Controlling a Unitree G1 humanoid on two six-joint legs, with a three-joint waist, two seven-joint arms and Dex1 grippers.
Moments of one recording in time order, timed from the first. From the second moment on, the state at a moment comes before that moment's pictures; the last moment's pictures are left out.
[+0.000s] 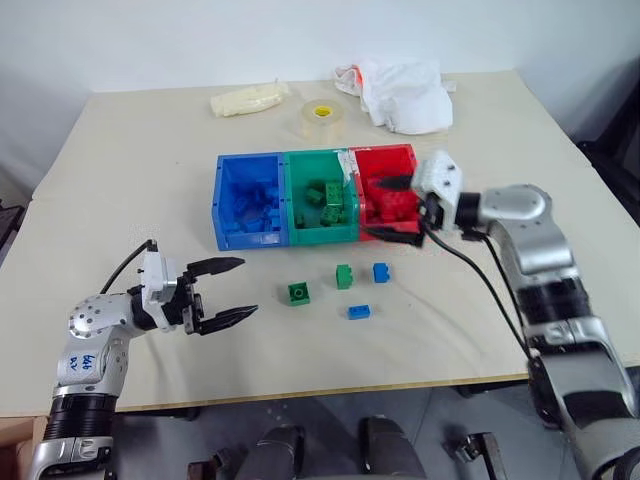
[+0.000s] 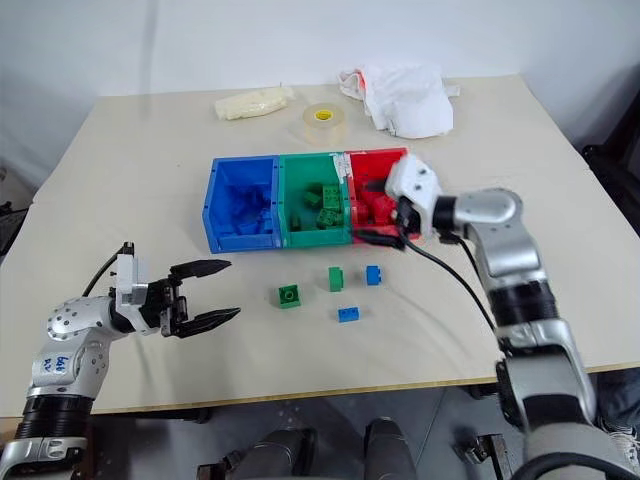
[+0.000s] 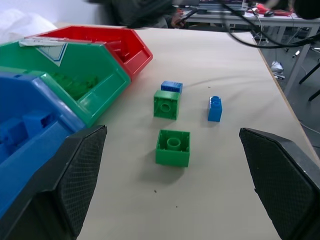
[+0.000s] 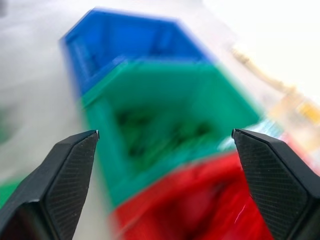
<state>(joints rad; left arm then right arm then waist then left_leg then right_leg) -0.24 0.61 0.18 0.14 -0.53 -0.02 -1.25 -0.78 -0.62 0.09 0.27 0.20 0.16 1.17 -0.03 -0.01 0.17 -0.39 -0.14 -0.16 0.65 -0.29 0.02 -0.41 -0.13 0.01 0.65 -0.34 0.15</state>
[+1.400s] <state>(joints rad) -0.11 0.59 0.20 0.02 -0.53 -0.01 -1.19 -0.76 -0.61 0.29 0.44 0.08 0.16 1.24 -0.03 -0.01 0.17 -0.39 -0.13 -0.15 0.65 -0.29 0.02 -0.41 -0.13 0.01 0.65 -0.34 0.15</state>
